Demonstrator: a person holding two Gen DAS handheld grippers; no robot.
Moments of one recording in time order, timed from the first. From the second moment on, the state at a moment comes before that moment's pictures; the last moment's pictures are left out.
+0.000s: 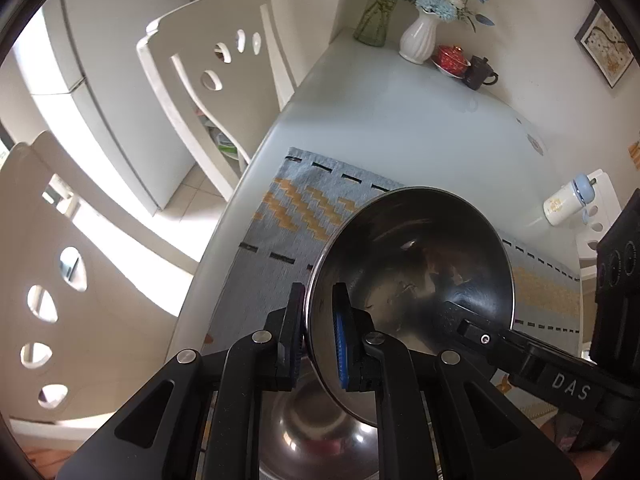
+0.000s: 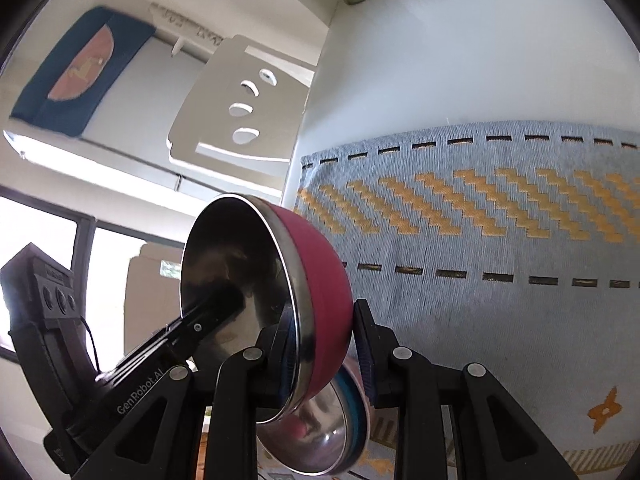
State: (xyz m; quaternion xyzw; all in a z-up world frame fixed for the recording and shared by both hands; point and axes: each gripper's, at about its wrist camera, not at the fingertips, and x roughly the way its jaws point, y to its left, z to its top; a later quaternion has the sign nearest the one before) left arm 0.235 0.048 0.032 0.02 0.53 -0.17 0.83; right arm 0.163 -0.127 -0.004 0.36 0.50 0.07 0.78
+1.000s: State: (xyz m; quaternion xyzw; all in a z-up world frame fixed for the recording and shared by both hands) left arm 0.184 0.081 0.031 -0.03 0.54 -0.14 0.83; right arm 0.133 -0.099 0.010 0.30 0.54 0.09 0.78
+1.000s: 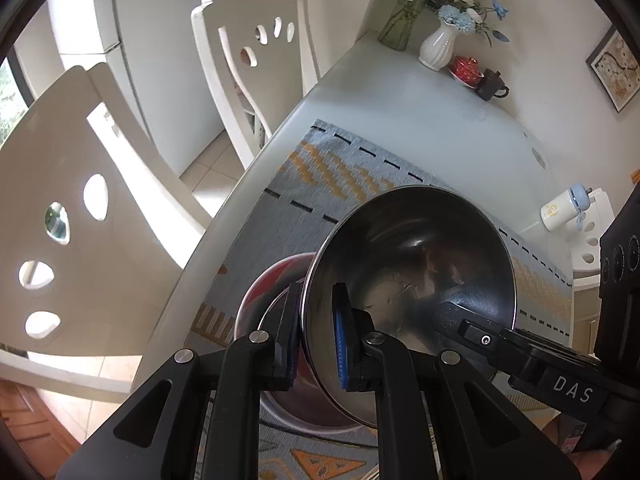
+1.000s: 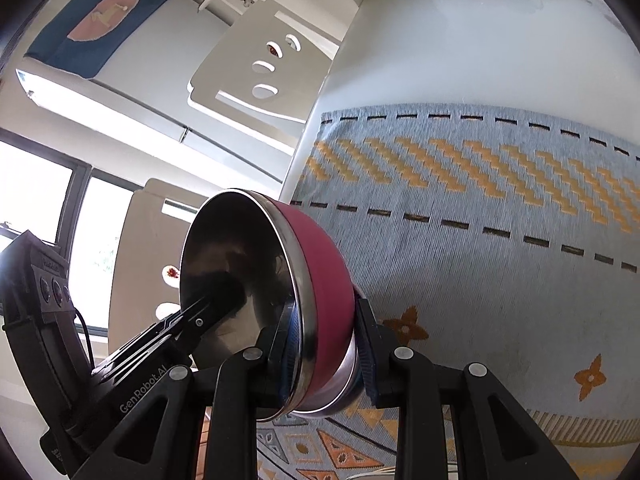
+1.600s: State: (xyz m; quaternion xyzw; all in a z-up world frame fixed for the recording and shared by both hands) left arm 0.172 0.101 0.005 -0.05 0.56 -0.13 0.81; right arm 0.130 -0.079 -0.010 0.28 0.57 0.10 0.77
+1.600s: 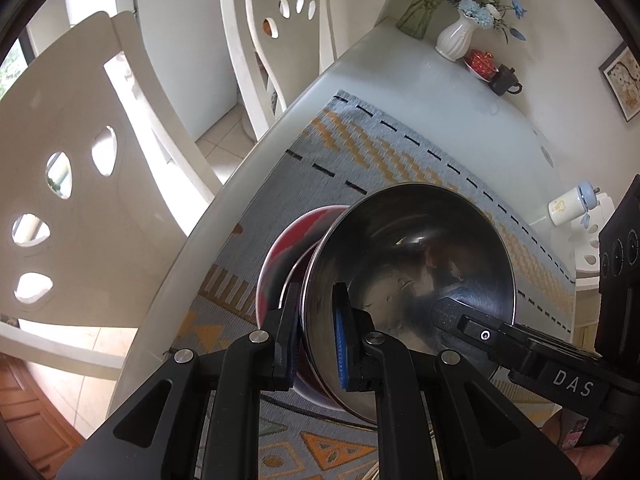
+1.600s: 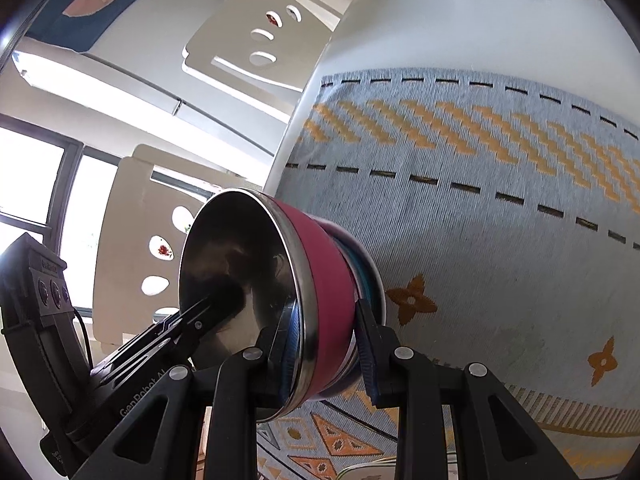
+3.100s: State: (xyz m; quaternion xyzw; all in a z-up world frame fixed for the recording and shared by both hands) left arm 0.169 0.111 0.004 -0.03 0.56 -0.12 0.82; right arm 0.131 -0.083 -0.006 0.28 0.57 0.09 0.77
